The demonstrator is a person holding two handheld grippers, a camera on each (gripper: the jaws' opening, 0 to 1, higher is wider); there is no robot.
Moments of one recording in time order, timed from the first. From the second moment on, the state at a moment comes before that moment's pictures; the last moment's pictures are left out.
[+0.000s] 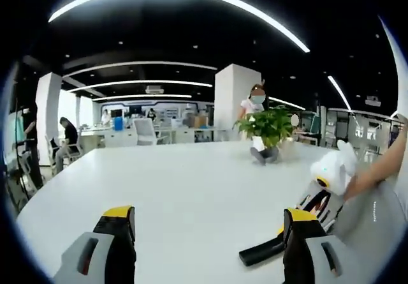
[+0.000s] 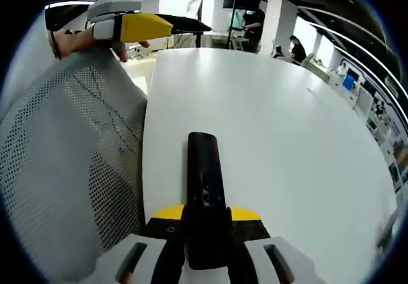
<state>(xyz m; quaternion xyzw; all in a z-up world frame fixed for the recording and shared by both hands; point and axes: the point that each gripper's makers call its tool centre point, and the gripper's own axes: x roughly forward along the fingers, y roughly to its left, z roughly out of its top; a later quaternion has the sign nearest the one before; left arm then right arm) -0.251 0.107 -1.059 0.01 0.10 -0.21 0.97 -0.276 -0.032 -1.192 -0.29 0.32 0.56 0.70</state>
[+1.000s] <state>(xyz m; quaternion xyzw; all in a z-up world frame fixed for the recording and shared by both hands) -0.249 0.110 -1.068 0.00 0.12 -0.21 0.97 -0.166 -0.053 -1.193 -0.30 0.37 0.53 0.70</state>
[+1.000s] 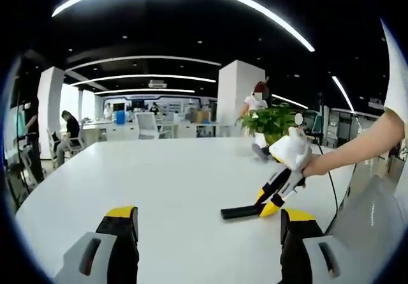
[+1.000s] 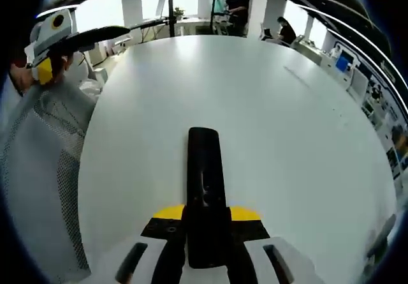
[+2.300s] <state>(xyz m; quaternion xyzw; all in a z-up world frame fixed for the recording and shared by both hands) -0.254 0.103 -1.055 -0.02 0.10 -0.23 0.97 -0.085 -0.052 -1.195 -0.28 0.40 0.52 0.70</state>
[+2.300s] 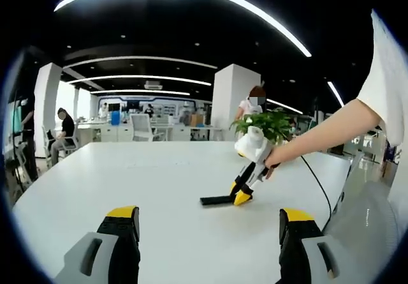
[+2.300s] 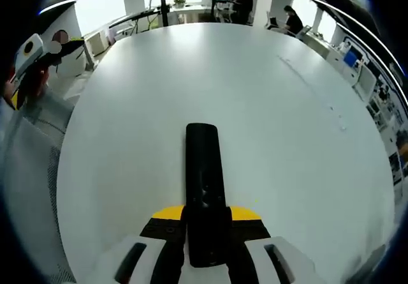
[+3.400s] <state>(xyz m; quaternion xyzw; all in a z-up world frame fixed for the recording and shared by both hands) -0.253 0.104 -1.062 -0.02 0.11 -0.22 0.97 -0.180 -0.114 -1.069 0.04 0.20 0.36 0.91</state>
